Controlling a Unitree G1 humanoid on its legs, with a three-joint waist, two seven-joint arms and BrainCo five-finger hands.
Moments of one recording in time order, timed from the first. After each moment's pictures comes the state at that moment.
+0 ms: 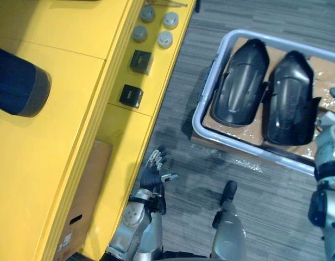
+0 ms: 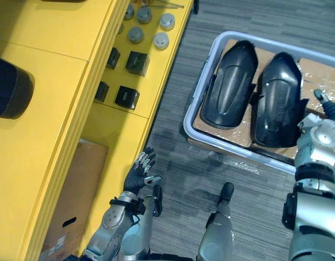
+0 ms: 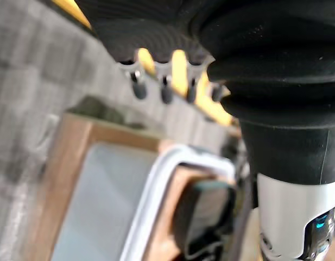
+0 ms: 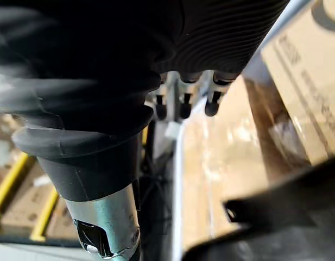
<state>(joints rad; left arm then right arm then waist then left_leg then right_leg) 0.09 0.12 -0.45 0.06 -0.32 -0.25 0.07 -0.87 -0.77 -0.18 1.04 0.49 -0.09 -0.43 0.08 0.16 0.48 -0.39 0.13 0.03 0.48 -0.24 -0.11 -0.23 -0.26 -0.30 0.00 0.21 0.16</state>
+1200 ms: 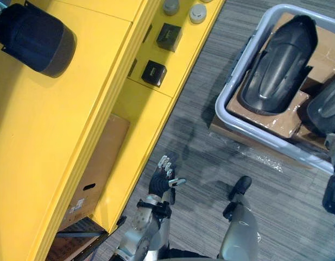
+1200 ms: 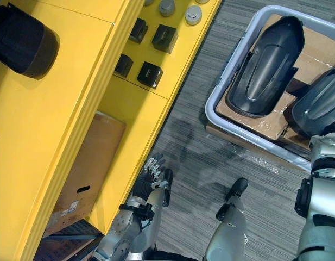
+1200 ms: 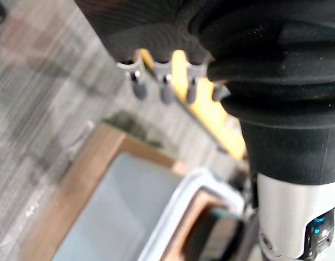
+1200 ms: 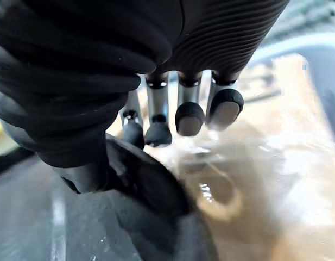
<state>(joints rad) 0.08 0.11 -0.49 0.10 -0.48 -0.29 0.10 -0.91 -0.82 -0.14 1.26 0.03 0.15 -0.62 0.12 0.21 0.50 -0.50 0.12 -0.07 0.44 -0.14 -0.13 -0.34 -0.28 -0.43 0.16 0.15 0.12</state>
